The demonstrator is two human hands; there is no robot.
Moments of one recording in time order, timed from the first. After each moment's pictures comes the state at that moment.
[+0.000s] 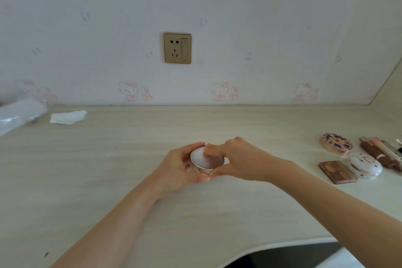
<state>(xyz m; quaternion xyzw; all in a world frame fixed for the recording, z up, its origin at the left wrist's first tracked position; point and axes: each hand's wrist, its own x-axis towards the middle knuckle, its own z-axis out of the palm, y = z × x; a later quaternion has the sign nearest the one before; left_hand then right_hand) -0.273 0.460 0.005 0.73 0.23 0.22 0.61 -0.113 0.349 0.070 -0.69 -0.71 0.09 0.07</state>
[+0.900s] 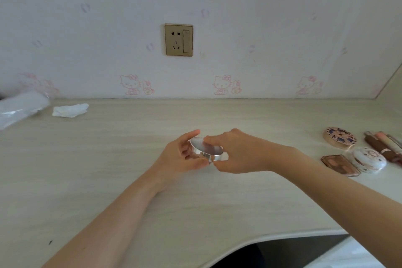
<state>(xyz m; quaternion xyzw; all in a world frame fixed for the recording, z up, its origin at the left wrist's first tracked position) -0.278 0.455 0.009 0.69 0.26 0.25 0.62 -0.126 0.343 0.091 -0.67 -0.73 0.11 0.07</state>
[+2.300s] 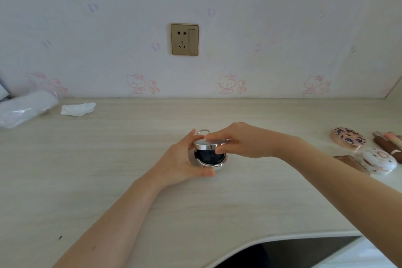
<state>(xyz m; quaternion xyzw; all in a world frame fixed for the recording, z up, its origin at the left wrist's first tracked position) -0.283 0.466 0.004 0.84 0.27 0.18 0.44 -0.104 0.366 0.088 -0.65 -0.72 0.20 0.10</state>
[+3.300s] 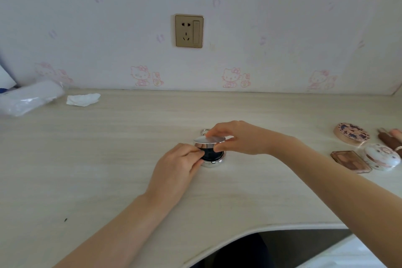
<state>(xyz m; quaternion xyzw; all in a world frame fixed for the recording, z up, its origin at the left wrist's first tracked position) -0.305 0.416 -0.004 0.90 0.23 0.37 0.06 -0.101 0.371 0.064 -0.66 -0.69 0.24 0.15</state>
